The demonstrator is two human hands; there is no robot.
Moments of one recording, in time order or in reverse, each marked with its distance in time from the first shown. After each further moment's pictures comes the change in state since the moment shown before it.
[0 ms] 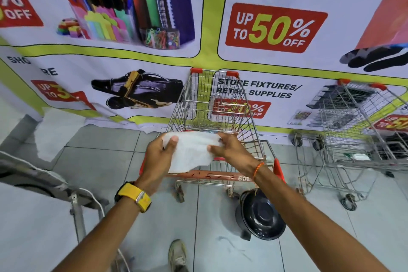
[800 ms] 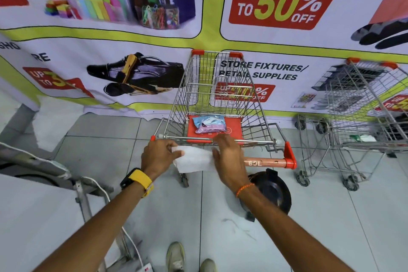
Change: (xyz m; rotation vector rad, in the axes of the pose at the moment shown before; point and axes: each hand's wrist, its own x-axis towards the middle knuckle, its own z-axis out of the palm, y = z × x) left_hand 0.024 -0.069 -0.037 0.872 -0.118 0.092; right_hand -0.012 0.066 0.067 -0.926 0.478 -0.258
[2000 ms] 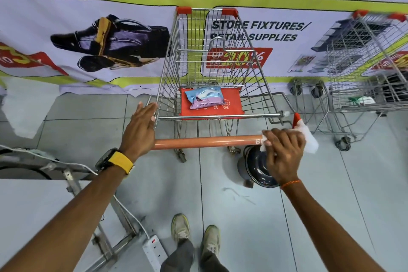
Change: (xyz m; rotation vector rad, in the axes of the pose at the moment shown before) left_hand 0.049 -0.065 0.013 0.001 -0.087 0.171; right_hand -0.058 0.140 0.011 -0.233 0.470 -0.059
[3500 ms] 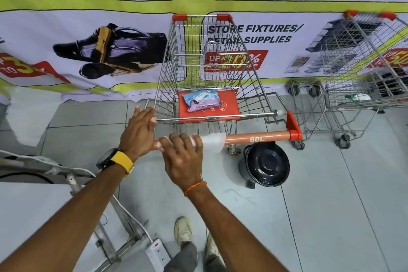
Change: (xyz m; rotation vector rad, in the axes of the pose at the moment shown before) left_hand -0.006 -0.003 -0.003 0.113 -0.042 -0.034; right_hand -0.006 -0.234 0.076 0.145 -0.088 -0.064
